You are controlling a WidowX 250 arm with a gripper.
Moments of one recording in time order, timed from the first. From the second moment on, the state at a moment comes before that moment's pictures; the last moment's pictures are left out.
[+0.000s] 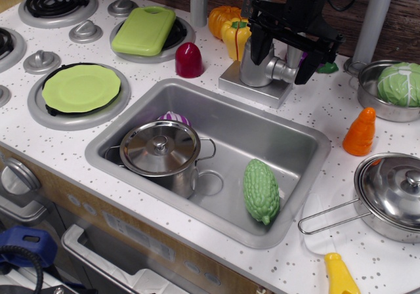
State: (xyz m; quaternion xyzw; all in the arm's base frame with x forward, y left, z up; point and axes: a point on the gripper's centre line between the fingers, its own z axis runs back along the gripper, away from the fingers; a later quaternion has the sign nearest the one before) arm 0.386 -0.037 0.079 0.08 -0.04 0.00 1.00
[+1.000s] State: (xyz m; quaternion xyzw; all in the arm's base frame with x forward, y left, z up) arm 0.414 -0.035 0.069 0.13 -0.16 -0.01 0.98
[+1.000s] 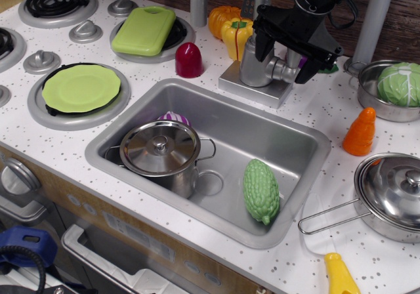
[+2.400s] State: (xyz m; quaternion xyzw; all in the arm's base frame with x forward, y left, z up) arm 0.432 -0.039 0.082 0.11 -0.21 0.02 0.97
